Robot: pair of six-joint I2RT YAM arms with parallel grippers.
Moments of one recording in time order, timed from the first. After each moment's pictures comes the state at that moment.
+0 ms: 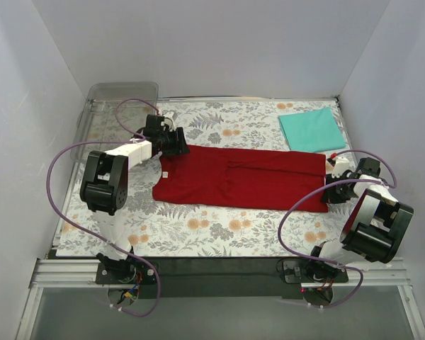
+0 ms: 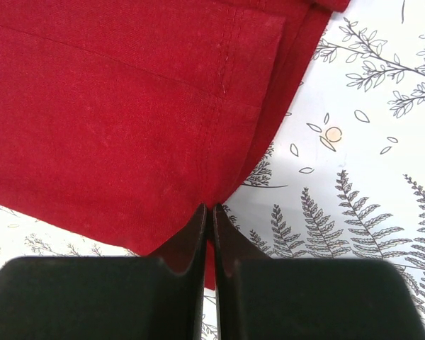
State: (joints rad) left arm -0.23 1.92 1.22 -0.10 0.34 -0.28; right arm -0.47 1.45 0.74 -0.53 -0.49 -0.55
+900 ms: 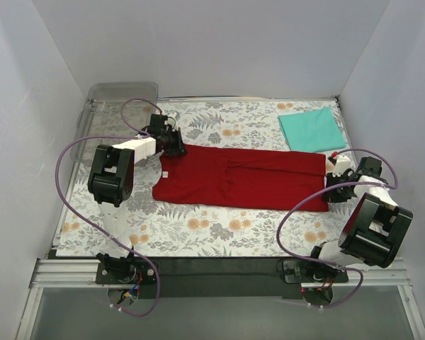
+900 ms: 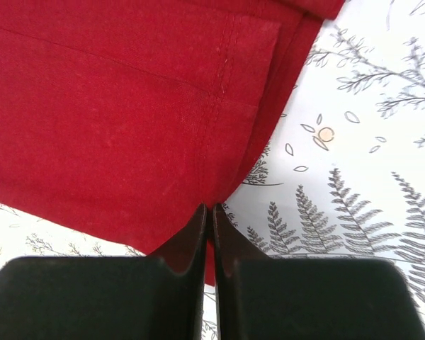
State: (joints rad) left arm -0.23 2.07 1.35 -0.11 0.34 -0.28; right arm -0.47 1.43 0.74 -0.53 -0.48 -0.56
